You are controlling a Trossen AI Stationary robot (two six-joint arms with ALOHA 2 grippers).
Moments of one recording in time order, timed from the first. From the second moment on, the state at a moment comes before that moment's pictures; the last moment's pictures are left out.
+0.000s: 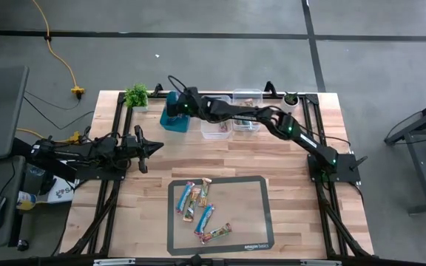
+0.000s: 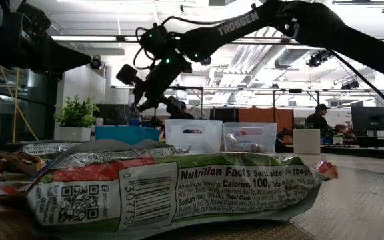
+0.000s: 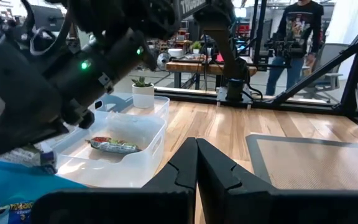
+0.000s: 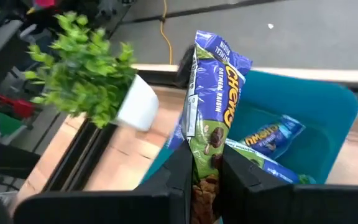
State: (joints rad) left arm -0.10 0.03 0.02 0.04 -0.35 -0.01; right arm -0.30 2.50 2.22 -0.26 0.33 0.88
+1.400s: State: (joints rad) left arm -0.10 0.03 0.02 0.04 -0.35 -0.01; right arm -0.30 2.39 2.23 -0.19 0.06 0.48
